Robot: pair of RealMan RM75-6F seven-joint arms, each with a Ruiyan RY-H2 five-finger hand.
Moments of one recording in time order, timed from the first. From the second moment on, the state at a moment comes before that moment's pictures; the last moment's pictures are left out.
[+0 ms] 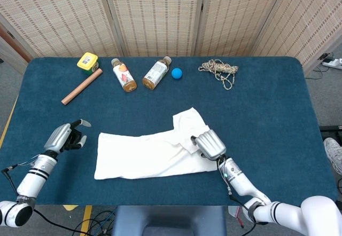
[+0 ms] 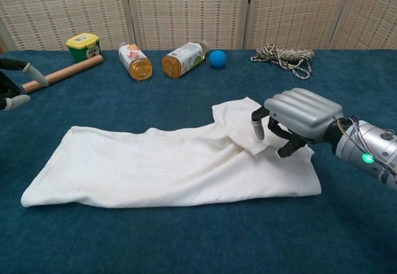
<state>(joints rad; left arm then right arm) -0.51 -1.26 -0.15 -1.41 1.30 0.92 -0.48 0.65 -1.77 0.08 -1.12 -1.46 1.06 -0.27</state>
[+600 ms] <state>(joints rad) -0.50 -1.26 -0.15 -1.39 1.31 0.93 -0.51 0.72 -1.82 0.17 -1.04 -1.44 1.05 -0.28</state>
